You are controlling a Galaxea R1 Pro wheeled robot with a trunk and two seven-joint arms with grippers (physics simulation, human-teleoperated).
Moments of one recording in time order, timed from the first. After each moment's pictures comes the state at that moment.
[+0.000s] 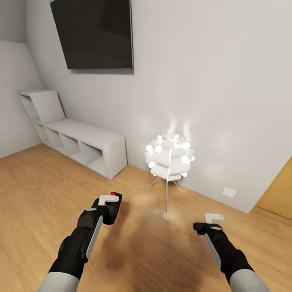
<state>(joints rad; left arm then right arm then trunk) -0.49 -0.11 -0.02 -1.22 -0.08 0.76 0.08 -0.53 -0.04 -0.03 -0.75 -0.04 0.40 -0.19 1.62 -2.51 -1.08</state>
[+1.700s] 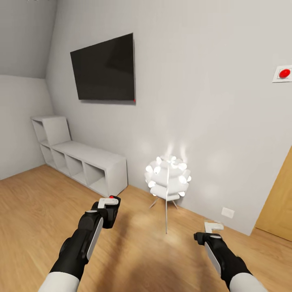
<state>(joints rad) -0.49 -0.11 -0.02 -1.18 -0.07 0.76 0.11 -0.53 -0.04 -0.03 -0.61 -0.03 0.35 -0.19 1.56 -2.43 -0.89</state>
